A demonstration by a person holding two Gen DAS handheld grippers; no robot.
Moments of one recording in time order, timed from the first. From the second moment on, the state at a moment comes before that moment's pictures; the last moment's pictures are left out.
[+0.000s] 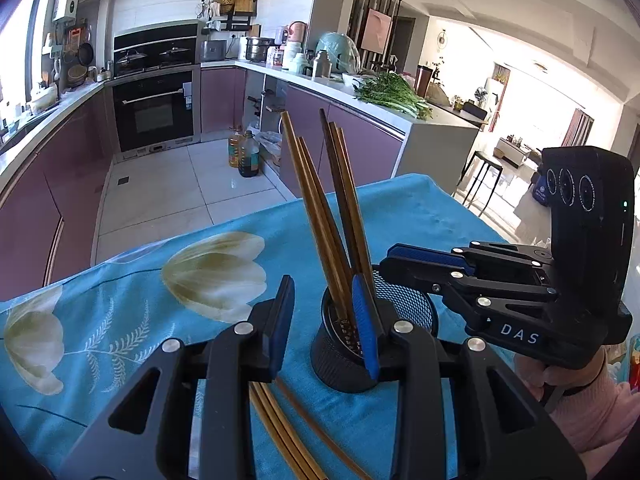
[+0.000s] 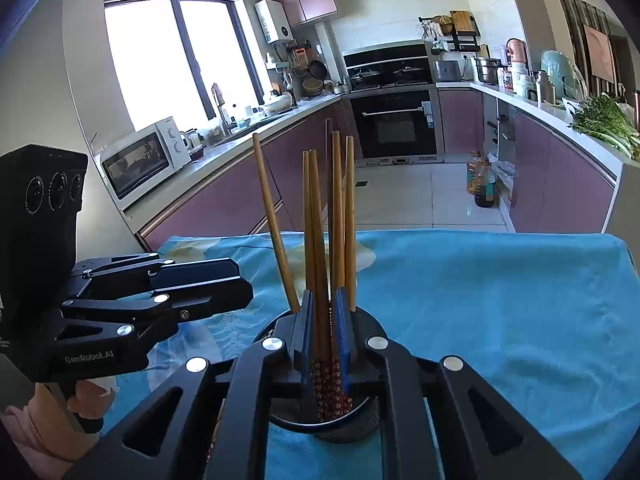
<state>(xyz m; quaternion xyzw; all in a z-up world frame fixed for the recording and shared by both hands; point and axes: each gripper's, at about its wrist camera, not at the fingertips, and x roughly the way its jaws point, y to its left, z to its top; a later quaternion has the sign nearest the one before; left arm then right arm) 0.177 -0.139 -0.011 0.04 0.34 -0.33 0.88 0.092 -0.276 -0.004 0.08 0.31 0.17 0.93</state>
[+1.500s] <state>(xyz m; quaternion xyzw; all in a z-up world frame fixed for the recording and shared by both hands) 0.119 -0.078 -0.128 0.07 0.43 -0.26 0.86 0.061 -0.193 -0.100 0.03 0.43 0.20 0.88</state>
